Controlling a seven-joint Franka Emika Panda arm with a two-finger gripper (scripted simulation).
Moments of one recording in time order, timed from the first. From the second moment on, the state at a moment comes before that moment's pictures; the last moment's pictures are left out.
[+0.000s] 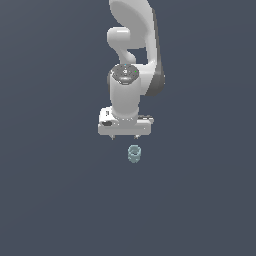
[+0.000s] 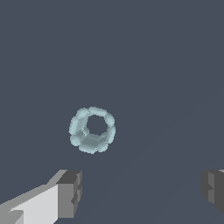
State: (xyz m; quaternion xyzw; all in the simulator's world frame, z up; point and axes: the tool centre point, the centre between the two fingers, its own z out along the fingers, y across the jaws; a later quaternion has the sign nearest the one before) arm -0.008 -0.013 0.154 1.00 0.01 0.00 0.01
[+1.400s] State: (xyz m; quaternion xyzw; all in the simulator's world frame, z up) arm -0.002 -0.006 0.137 1.00 -0.04 -0.01 0.01
